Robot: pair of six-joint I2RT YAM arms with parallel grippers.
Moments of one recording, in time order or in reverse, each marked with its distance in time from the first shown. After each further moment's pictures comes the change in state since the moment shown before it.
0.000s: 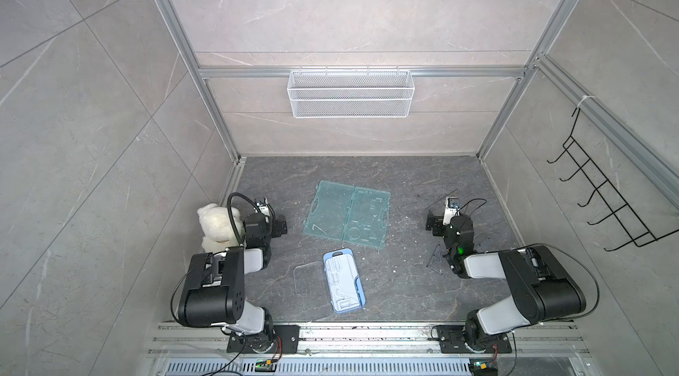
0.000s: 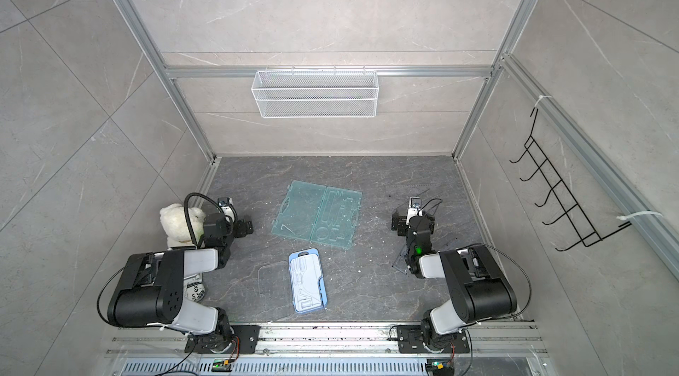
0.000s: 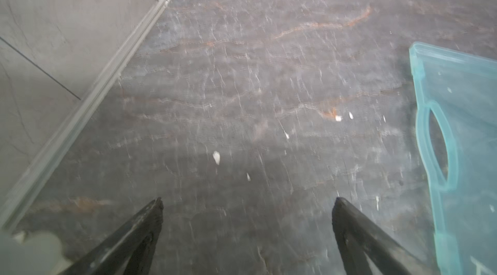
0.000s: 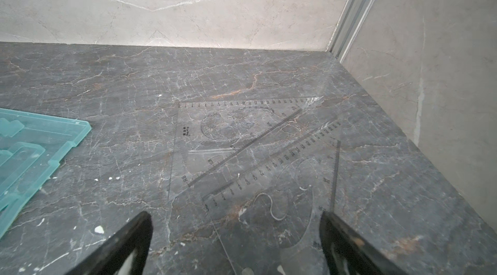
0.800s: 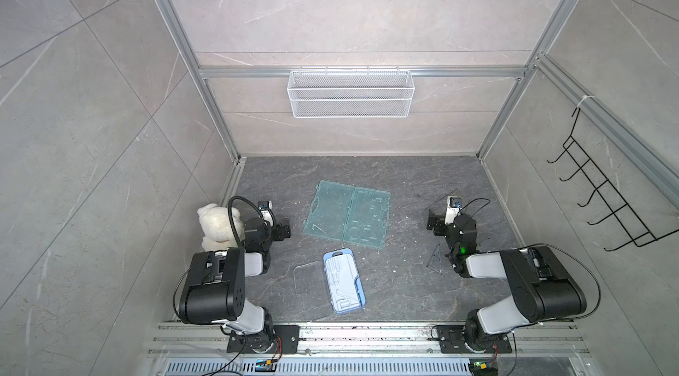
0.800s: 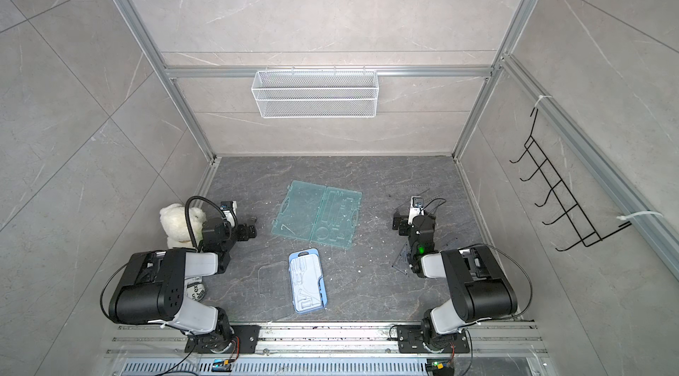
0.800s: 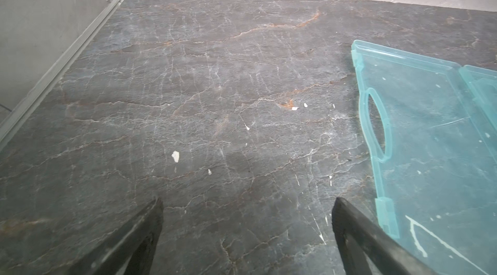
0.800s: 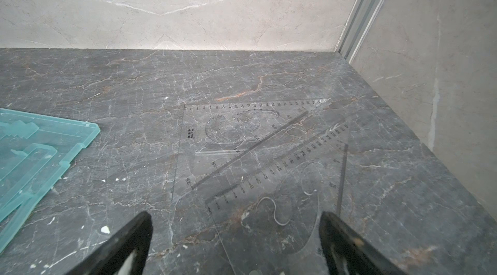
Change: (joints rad) left arm 0.032 0.014 -0.023 0.097 0.191 0.007; right arm -0.025 0.000 0.000 0.006 -0.064 0.003
